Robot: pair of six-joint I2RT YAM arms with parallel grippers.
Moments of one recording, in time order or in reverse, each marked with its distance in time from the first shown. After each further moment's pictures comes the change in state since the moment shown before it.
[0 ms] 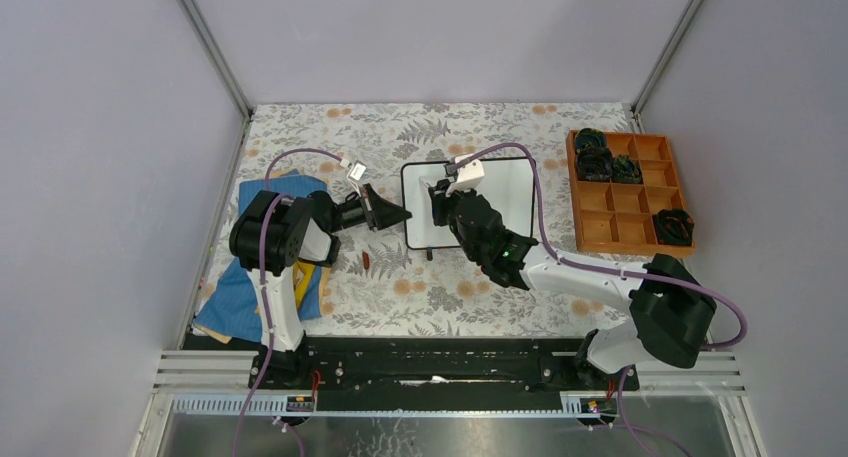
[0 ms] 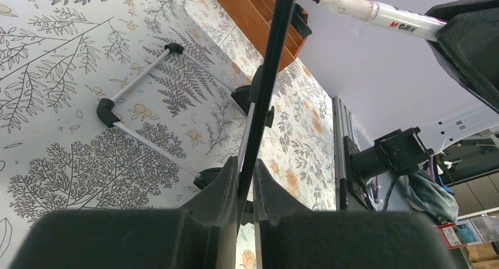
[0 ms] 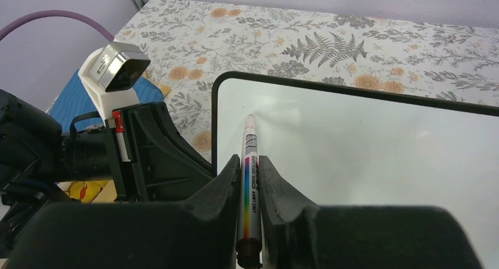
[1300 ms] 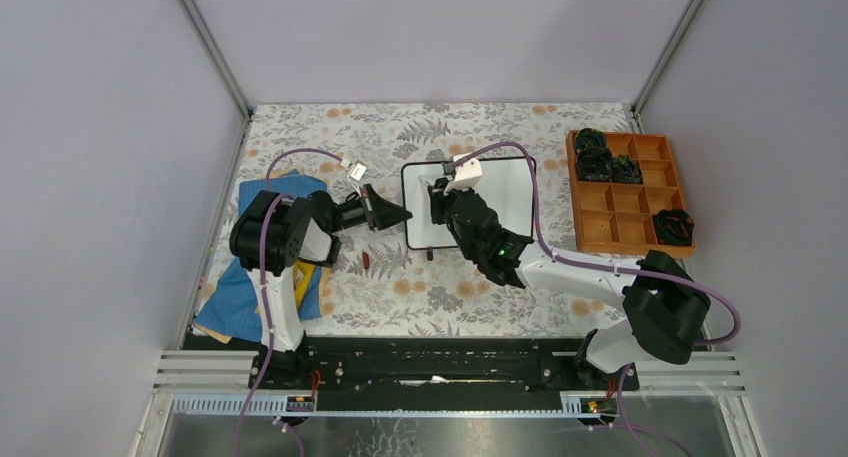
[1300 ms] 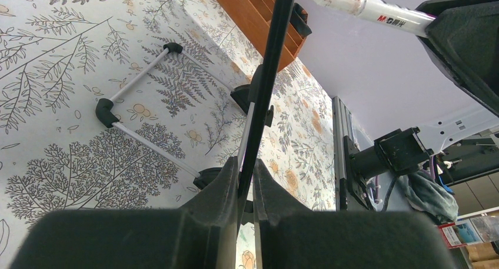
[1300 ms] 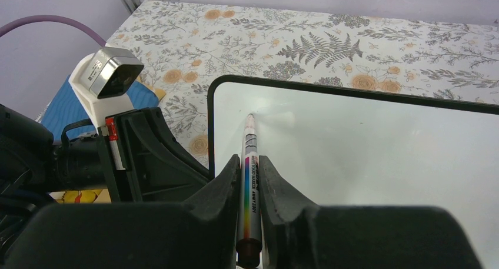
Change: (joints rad) left arm -0.003 0.000 0.000 0.000 -0.002 0.000; right arm 0.000 0.031 0.017 0.015 0.026 0.006
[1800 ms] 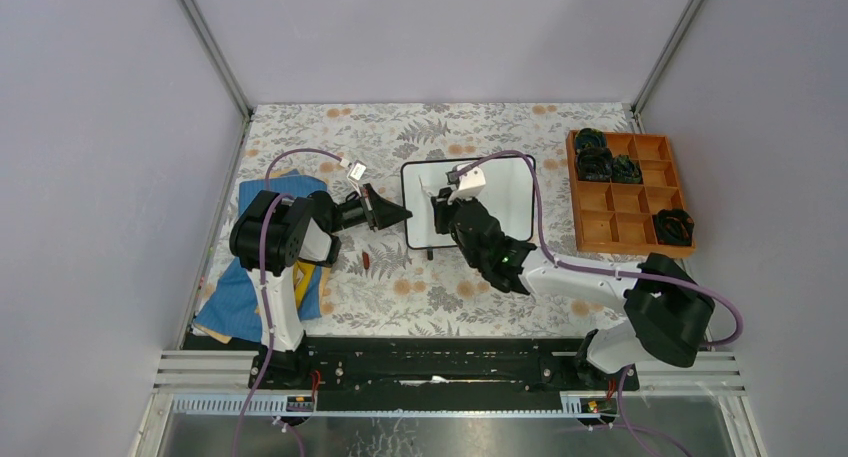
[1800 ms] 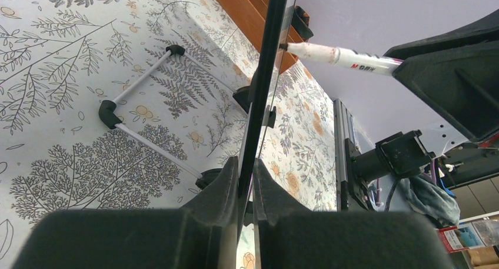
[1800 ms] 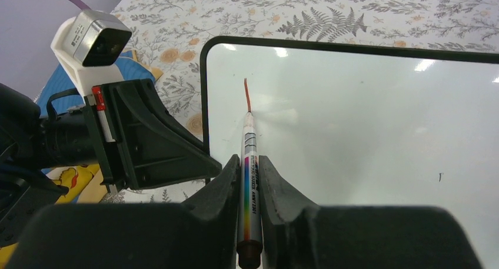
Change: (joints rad) left arm 0.000 0.000 0.000 0.000 -0.010 0.000; right arm 0.005 -0.019 -0.066 -0.002 -0.006 0.042
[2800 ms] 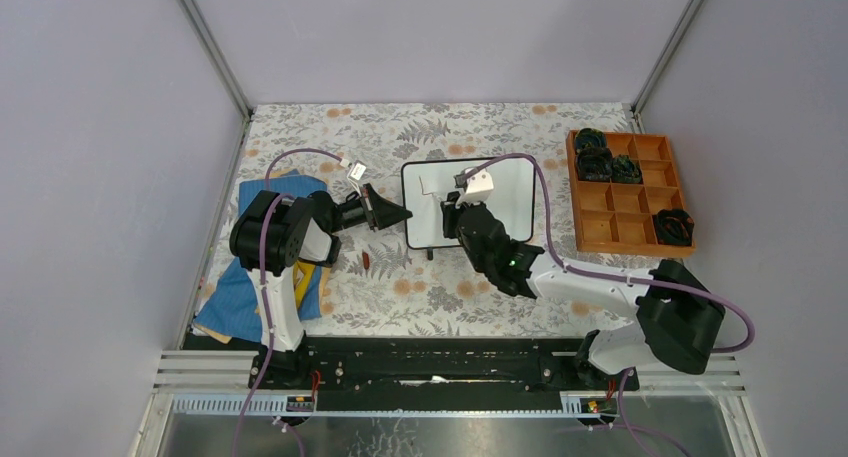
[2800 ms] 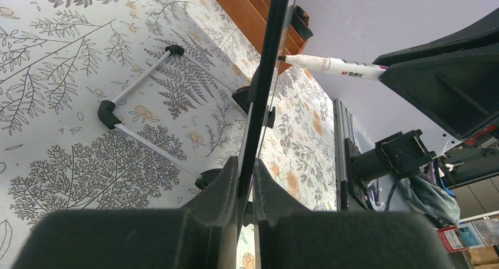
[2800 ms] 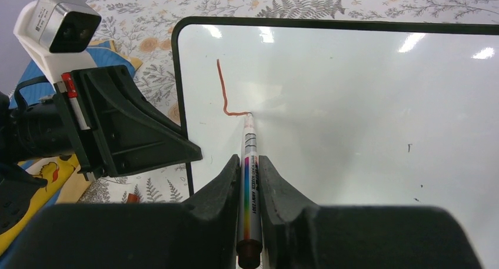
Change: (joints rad) left arm -0.001 0.000 0.000 0.001 -0.001 0.000; right arm 0.002 -0.055 -0.033 -0.086 0.043 0.038
